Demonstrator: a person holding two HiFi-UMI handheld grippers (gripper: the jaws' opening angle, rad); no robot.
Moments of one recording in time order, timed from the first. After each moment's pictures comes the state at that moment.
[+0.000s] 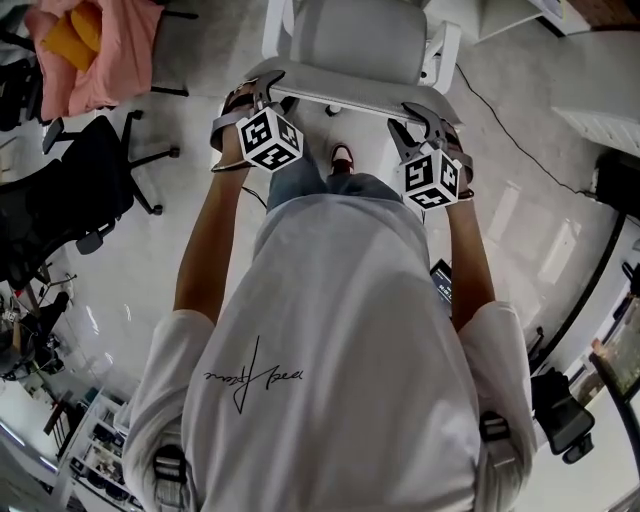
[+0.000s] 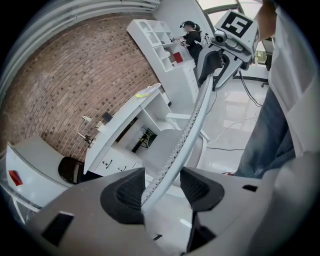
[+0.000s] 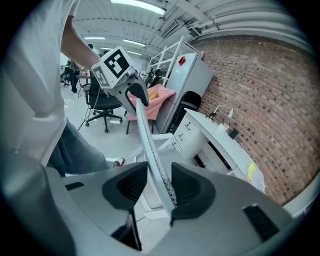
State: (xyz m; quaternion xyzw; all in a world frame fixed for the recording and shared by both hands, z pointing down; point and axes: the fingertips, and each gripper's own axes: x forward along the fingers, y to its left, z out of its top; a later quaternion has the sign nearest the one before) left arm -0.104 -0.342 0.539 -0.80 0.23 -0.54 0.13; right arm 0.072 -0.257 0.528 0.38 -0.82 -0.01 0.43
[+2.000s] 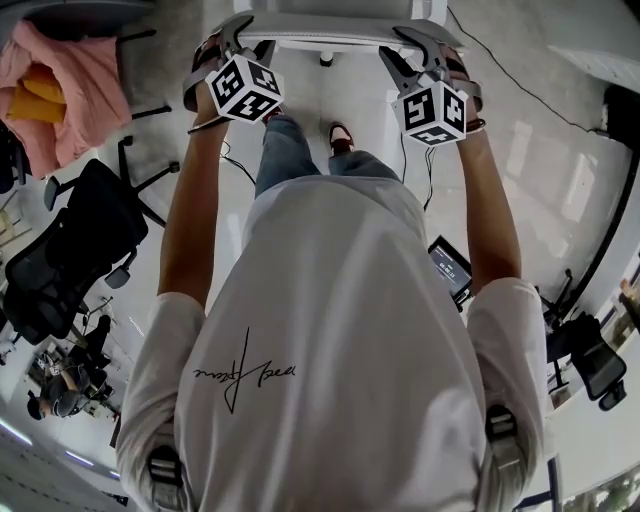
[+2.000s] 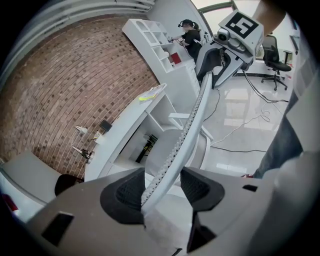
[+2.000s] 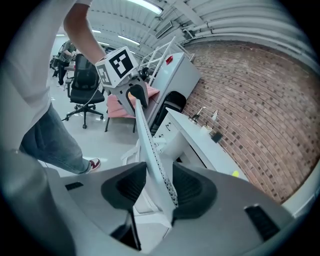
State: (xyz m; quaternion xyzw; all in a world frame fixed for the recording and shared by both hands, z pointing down) left arm -0.016 -0.491 0.540 -0.80 0.21 -0.53 0.17; right arm 0.154 -0.392 0.526 0.45 -0.79 -0.06 0.43
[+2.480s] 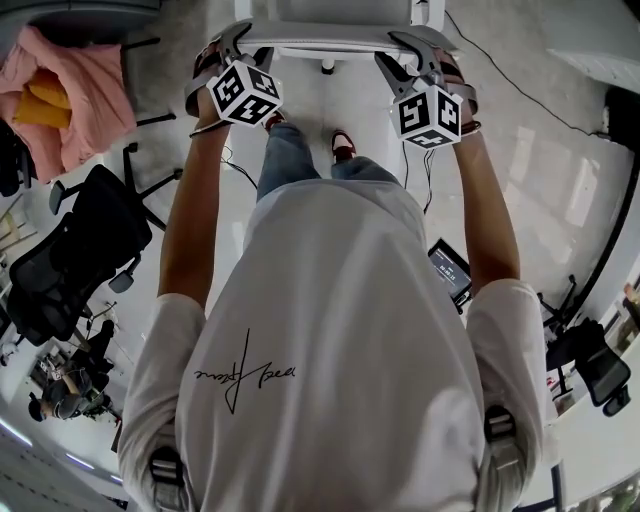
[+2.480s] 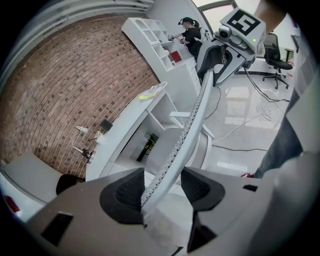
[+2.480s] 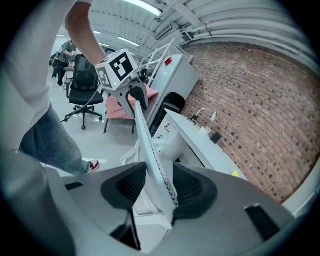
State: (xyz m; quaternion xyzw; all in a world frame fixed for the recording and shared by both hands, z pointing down) left arm -0.016 -0.496 0.542 -0.80 0.21 -0.54 0.18; right arm 0.154 -0.394 0.526 0.45 -0.79 -0.06 0.42
